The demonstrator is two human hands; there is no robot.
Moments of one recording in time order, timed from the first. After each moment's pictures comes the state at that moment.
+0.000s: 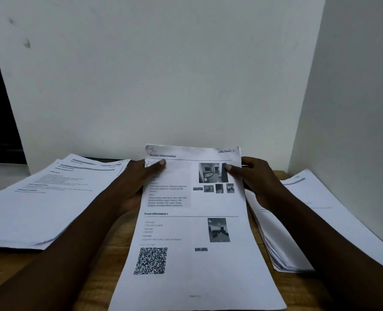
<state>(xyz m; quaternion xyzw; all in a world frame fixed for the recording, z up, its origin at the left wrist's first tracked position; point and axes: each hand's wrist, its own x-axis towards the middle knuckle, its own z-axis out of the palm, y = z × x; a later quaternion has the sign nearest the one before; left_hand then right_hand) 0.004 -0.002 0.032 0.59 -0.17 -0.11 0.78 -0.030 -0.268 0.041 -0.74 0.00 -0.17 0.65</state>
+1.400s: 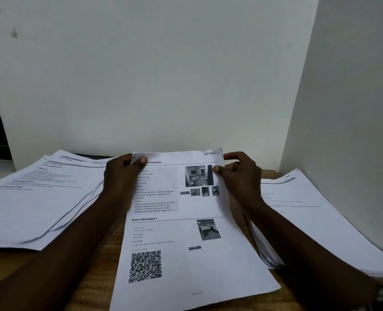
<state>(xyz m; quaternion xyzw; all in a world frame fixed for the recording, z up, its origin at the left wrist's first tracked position) 0.020 -0.008 0.015 0.63 -0.07 0.18 0.75 -0.032 -0.242 0.030 -0.79 0.06 -0.37 0.48</state>
